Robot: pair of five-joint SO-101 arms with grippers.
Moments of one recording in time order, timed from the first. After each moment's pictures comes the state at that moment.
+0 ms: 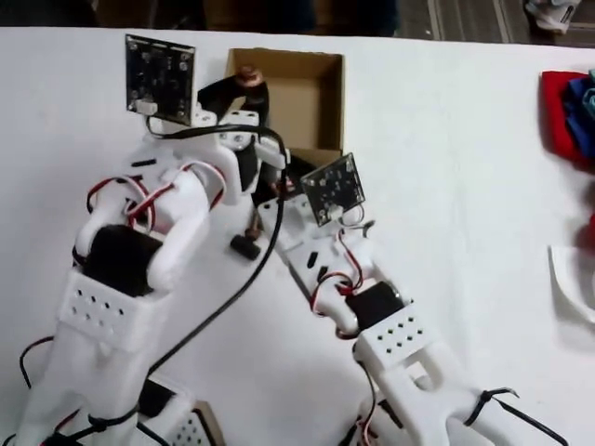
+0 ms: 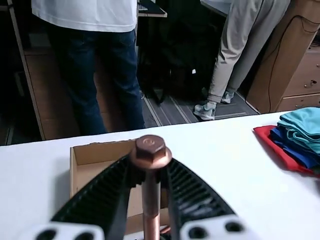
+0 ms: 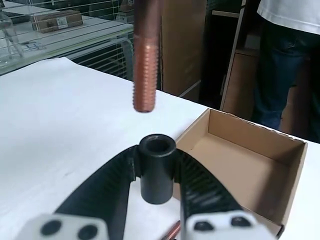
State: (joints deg) left arm 15.5 -39.2 14.7 46.1 10.2; right arm -34.5 -46.4 62.0 2.5 2.0
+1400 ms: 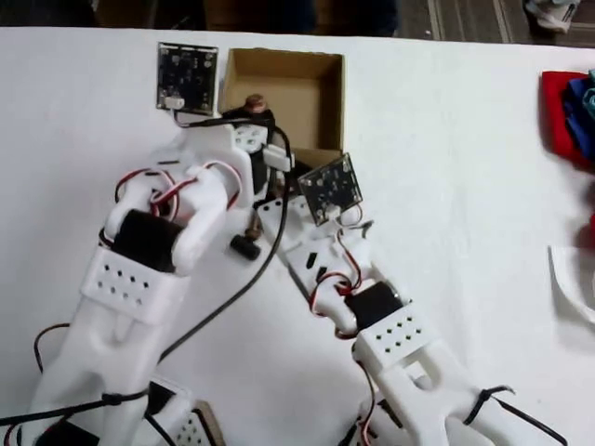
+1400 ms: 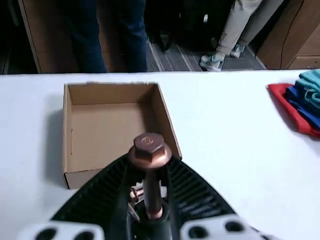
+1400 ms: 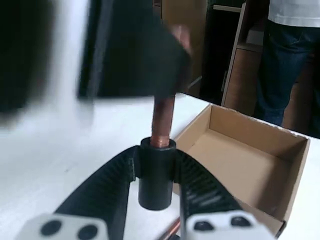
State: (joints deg) left arm 15.2 -34.5 21.1 48.2 15.2; right arm -34.5 -46.3 62.0 2.7 2.0
